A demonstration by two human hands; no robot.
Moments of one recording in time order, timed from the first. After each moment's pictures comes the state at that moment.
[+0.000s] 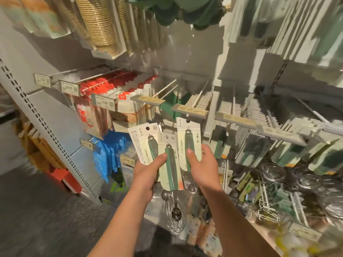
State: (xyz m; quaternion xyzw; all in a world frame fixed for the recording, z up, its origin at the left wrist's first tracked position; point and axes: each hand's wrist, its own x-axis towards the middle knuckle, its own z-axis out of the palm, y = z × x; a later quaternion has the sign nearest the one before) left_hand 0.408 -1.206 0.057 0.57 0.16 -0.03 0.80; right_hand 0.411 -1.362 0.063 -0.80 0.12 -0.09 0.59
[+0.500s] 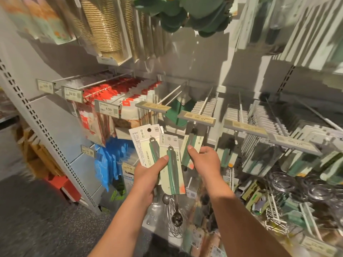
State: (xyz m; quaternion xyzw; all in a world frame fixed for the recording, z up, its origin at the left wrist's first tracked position) left_hand 0.430 -1.191 0.057 0.57 0.13 -0.03 0.81; right_hand 0.462 -1.357 0.075 -0.78 0.23 -0.06 0.58
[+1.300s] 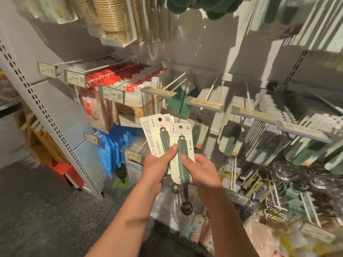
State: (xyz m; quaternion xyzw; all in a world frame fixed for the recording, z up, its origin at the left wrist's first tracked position) left_hand 0.421 -1.200 0.049 0.57 0.11 -0.03 0.82; right_hand 0.392 -1.330 0.060 -0.64 0.11 0.06 0.75
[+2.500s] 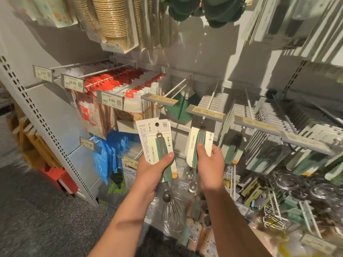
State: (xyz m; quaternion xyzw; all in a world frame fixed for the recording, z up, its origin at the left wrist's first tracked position) left_hand 0.428 -1.183 0.054 0.60 0.10 0.00 0.80; right_hand 0.443 -1.334 0.061 -0.69 0.20 -0.17 0.68
